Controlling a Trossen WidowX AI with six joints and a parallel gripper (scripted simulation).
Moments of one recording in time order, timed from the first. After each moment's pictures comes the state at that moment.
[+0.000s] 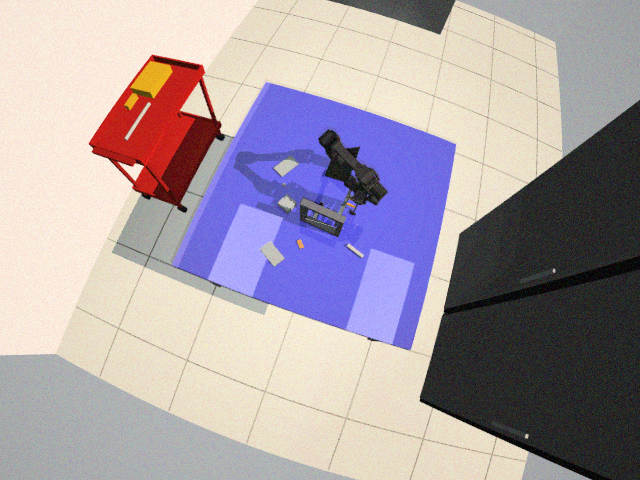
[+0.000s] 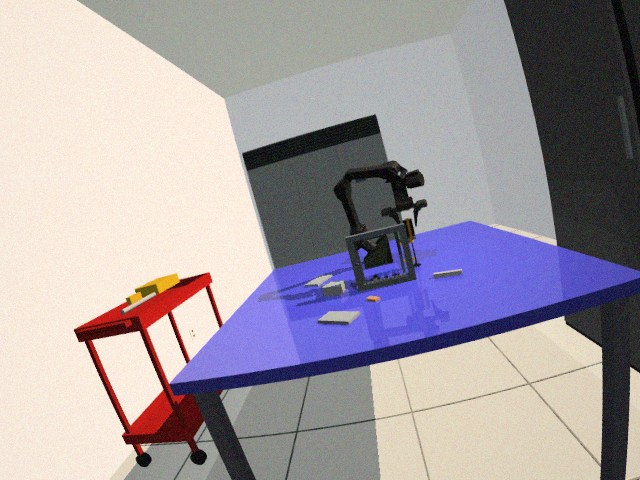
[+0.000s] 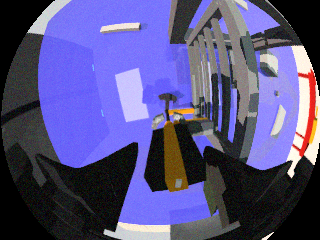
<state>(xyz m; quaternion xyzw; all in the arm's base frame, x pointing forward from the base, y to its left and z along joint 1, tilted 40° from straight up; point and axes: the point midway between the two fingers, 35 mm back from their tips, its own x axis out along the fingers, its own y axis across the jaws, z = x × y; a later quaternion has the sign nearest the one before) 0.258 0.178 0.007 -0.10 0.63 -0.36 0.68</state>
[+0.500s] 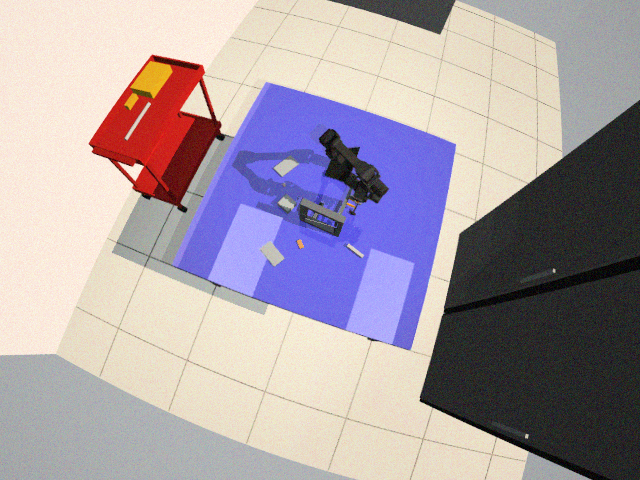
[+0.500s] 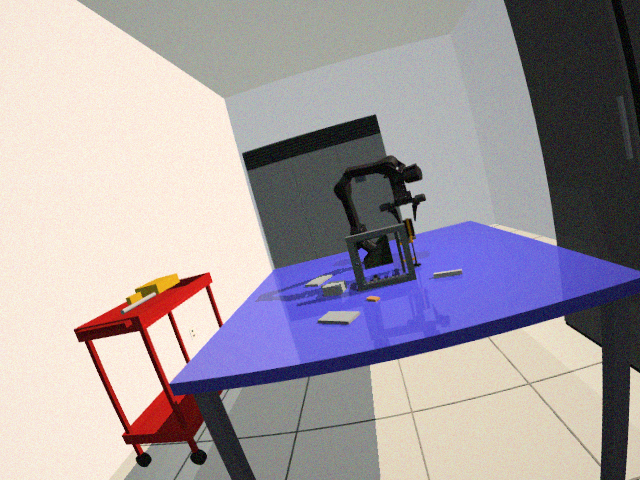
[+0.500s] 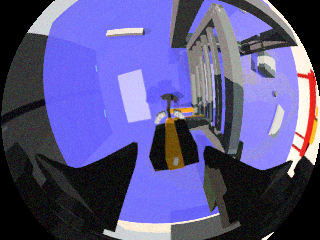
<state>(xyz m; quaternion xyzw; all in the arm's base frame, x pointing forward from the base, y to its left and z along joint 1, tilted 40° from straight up) 0.260 0.192 0.023 -0.10 0.63 -0.35 0.68</state>
